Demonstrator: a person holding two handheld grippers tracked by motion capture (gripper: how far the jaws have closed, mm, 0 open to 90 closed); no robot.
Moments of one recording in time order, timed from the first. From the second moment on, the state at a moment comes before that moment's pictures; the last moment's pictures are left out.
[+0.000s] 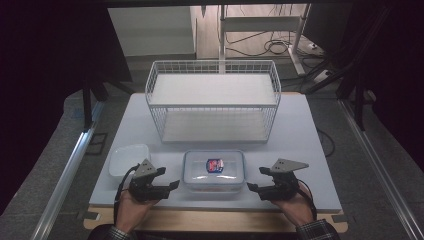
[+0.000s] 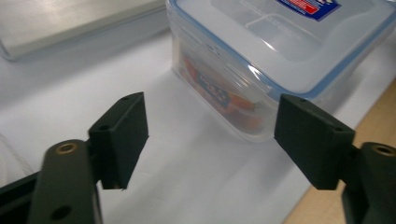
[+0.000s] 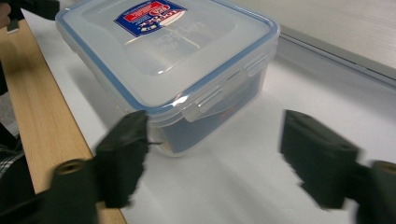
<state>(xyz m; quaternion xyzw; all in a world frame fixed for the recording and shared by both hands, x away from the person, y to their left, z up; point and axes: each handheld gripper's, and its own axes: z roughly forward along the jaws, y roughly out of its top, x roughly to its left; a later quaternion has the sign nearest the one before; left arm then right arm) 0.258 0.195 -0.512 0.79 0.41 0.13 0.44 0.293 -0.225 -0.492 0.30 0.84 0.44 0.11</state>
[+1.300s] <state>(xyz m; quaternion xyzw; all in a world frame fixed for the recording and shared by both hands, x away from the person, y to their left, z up) 0.280 0.178 -0.501 0.81 0.39 0.10 0.44 0.305 -0.205 -0.485 0.35 0.83 0.43 0.06</state>
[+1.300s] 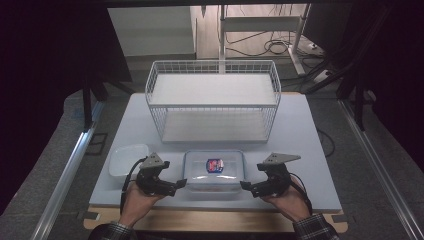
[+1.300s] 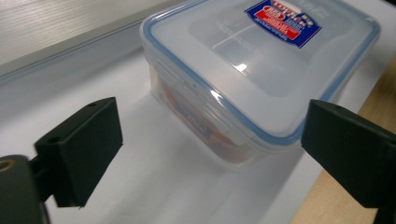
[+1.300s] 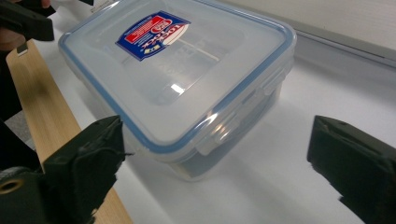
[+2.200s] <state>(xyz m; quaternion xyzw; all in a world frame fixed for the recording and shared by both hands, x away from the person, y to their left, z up) 0.322 0.152 -0.518 0.79 0.41 -0.06 0.45 0.350 -0.182 -0.505 0.39 0.82 0.42 -0.09</state>
